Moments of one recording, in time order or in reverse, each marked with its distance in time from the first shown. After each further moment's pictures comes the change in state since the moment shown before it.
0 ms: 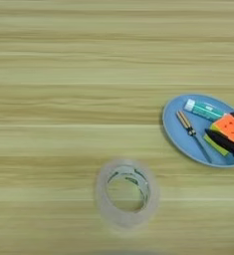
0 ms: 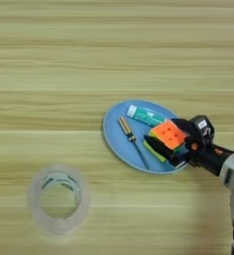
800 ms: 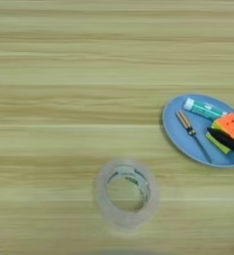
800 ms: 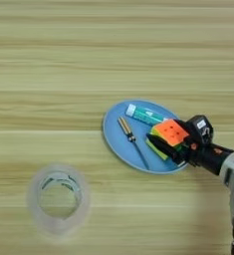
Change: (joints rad) arm -0.019 -0.005 0.011 0.042 -0.014 -0.044 0.008
